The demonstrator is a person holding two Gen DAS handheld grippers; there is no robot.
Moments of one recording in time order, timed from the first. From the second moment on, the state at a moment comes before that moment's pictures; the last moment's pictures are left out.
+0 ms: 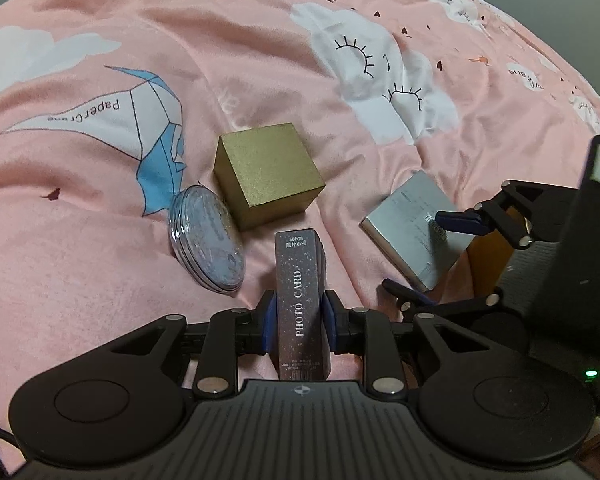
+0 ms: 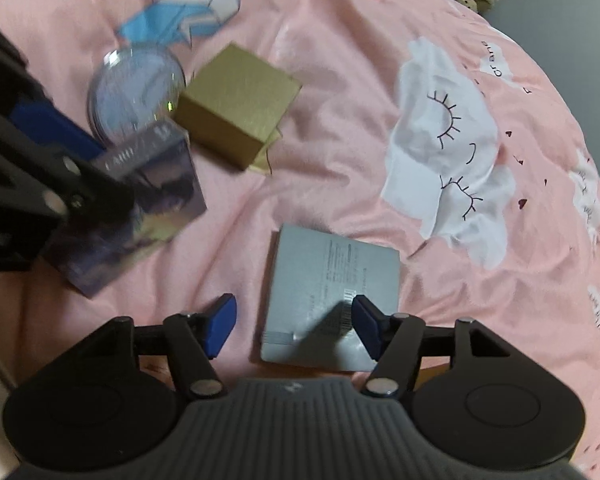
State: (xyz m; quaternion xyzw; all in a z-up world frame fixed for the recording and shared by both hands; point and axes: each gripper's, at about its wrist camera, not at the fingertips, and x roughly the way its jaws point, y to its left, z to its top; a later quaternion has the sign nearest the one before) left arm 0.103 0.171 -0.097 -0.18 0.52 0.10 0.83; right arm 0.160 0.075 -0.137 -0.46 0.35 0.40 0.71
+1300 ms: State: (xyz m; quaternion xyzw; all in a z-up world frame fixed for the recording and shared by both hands) left arm 0.095 0.168 -0.099 -0.19 0.50 0.11 0.84; right arm 0.226 0.057 -0.066 -0.33 0.41 0.34 0.78
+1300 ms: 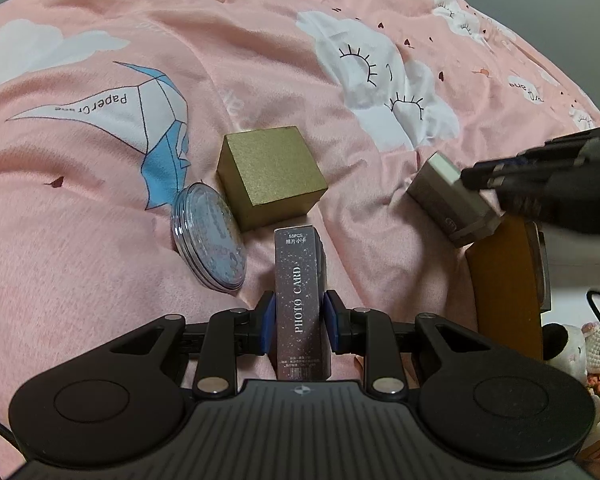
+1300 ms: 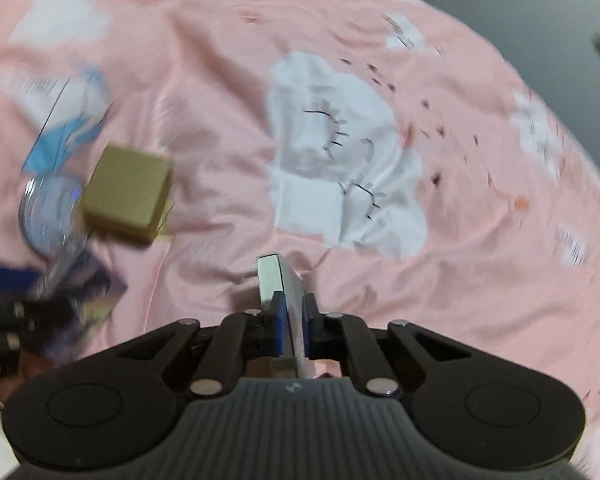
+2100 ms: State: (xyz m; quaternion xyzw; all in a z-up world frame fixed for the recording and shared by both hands) left arm 0.095 0.168 -0.100 -0.19 0.50 0.11 0.84; right arm 0.235 0.055 -0.071 -0.30 0.44 0.35 0.78
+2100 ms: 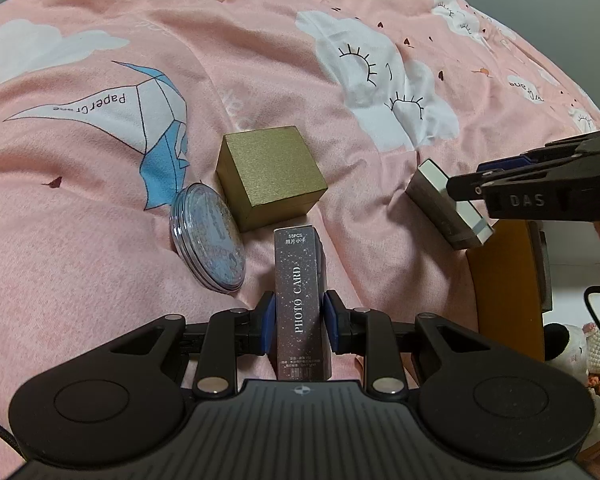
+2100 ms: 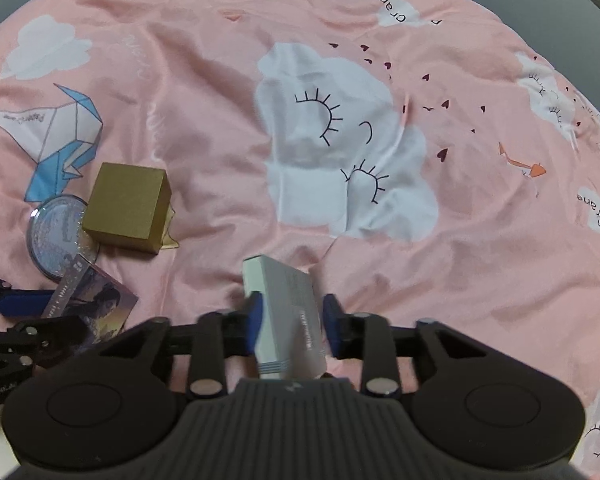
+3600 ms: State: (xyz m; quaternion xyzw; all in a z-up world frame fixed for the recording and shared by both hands) left arm 0.098 0.167 -0.102 -0.18 0.50 0.11 0.84; right arm 0.211 0.085 -0.099 -0.39 0.43 0.34 0.74
